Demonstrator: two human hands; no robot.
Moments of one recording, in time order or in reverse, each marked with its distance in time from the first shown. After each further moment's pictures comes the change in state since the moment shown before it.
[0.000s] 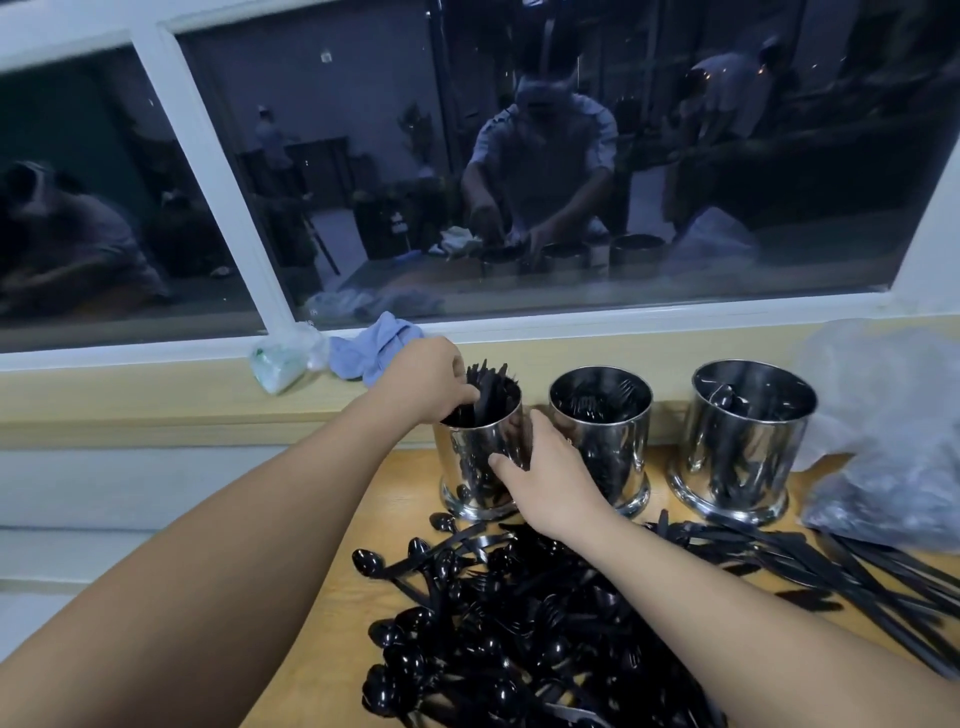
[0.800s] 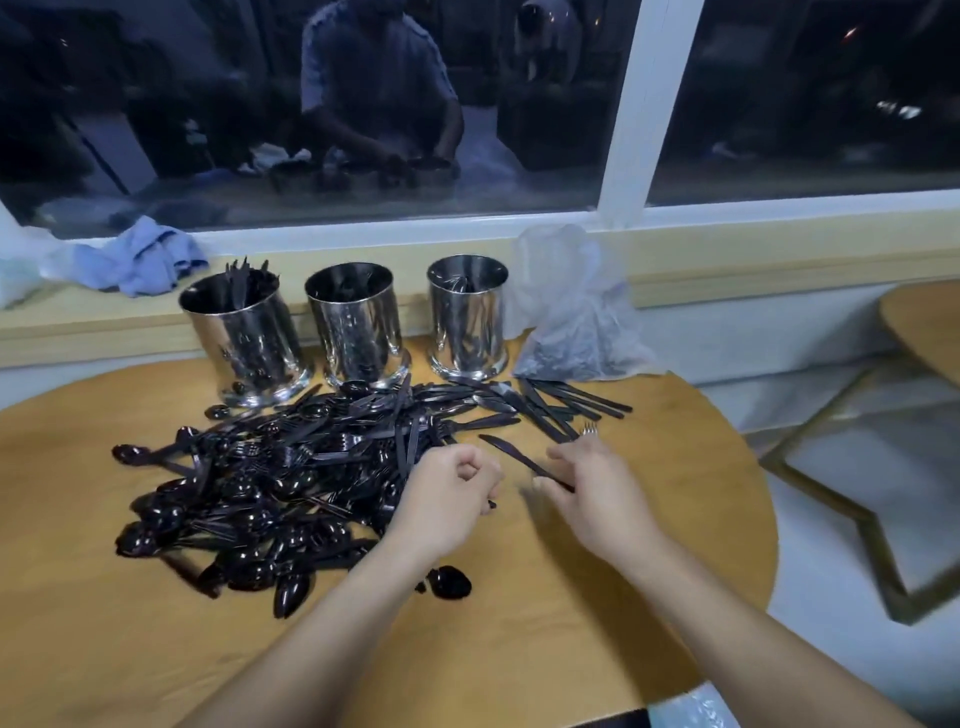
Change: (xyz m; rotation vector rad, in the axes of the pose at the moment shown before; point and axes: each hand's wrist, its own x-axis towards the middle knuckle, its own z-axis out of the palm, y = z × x) left_hand -0.285 0.219 0.219 -0.778 -0.281 0.038; right_hand -0.274 0.193 -0.200 -0.500 0.207 0.175
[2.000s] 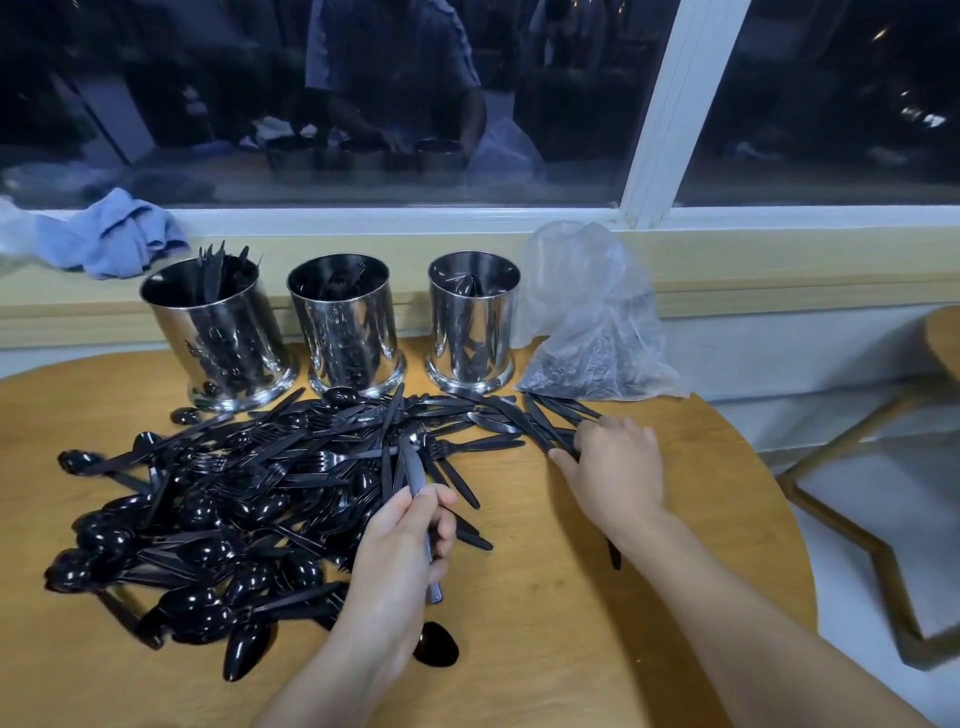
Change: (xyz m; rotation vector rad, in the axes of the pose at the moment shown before) left_hand 0.003 -0.041 0.007 -0.640 0.188 -0.223; right_hand 0.091 0.024 0.011 -0.538 0.073 0.069
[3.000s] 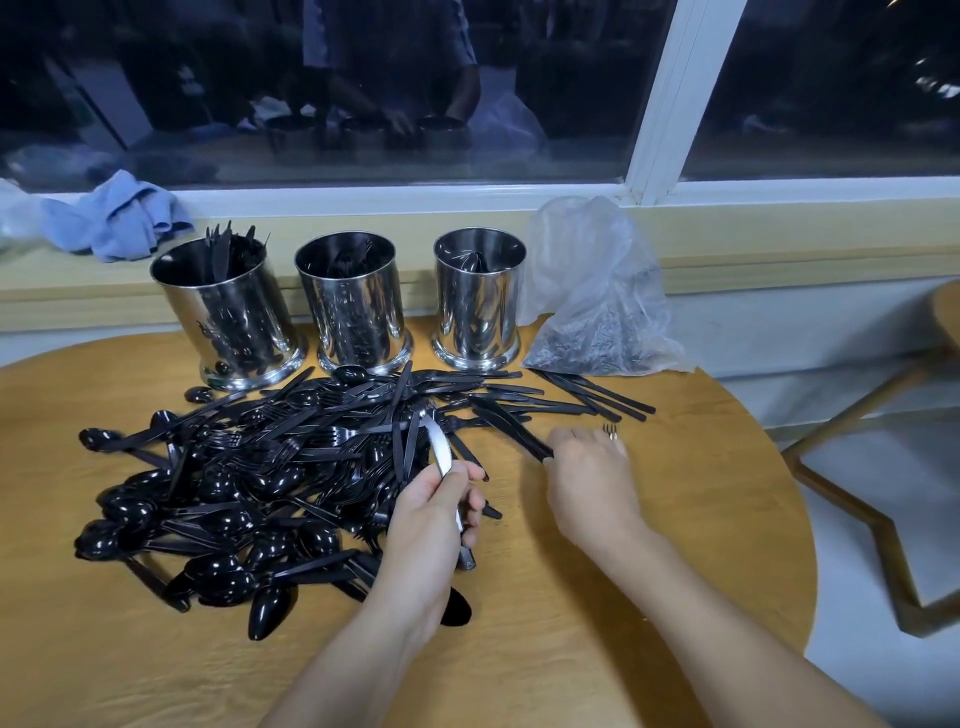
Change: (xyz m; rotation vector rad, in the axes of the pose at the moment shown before) left_hand -0.008 -0.003 0.012 -0.037 -0.038 -0.024; right_hand -0.052 -0.038 -0.009 0.153 -0.080 -0.075
